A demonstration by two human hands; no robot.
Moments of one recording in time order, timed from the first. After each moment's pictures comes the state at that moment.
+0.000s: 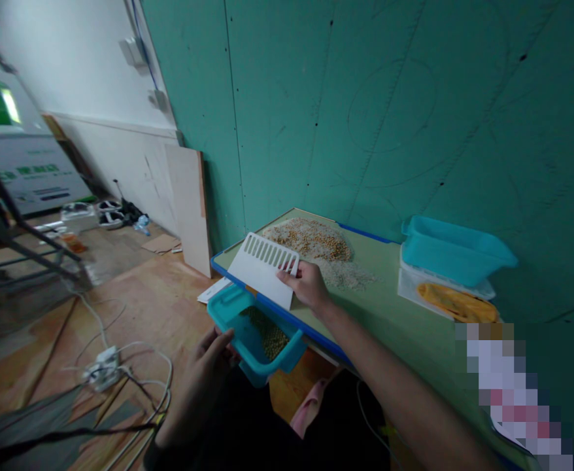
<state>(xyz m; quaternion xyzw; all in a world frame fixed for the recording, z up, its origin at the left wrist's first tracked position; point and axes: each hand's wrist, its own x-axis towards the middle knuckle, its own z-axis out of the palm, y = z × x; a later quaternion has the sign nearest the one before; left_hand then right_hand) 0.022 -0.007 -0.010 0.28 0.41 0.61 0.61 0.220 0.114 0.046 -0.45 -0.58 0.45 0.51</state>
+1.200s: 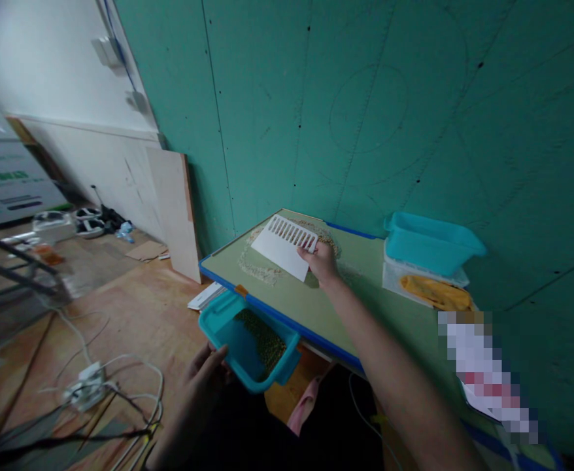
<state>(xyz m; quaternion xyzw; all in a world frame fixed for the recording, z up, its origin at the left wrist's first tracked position) 0.025 -0.017 -0.039 0.27 0.39 0.59 0.65 0.279 0.166 0.048 -0.52 -0.52 0.35 0.58</state>
